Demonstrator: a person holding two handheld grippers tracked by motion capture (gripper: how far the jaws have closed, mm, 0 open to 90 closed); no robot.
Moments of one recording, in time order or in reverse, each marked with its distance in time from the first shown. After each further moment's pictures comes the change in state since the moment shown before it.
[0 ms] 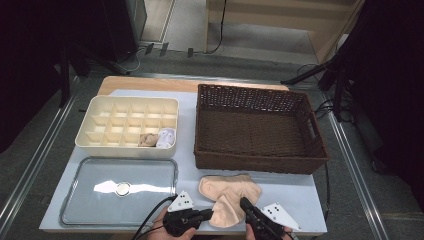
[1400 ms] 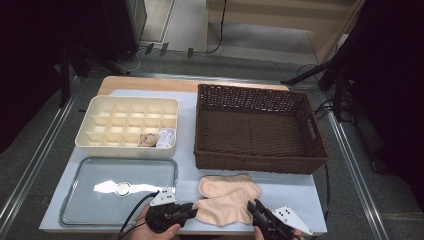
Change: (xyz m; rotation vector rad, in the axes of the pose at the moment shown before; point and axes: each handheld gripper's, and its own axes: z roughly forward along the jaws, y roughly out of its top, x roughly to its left) left arm 0.021 -0.006 -0.029 0.035 0.085 -0.058; right arm -0.024 -0.012 -0.008 0.010 -0.028 0.052
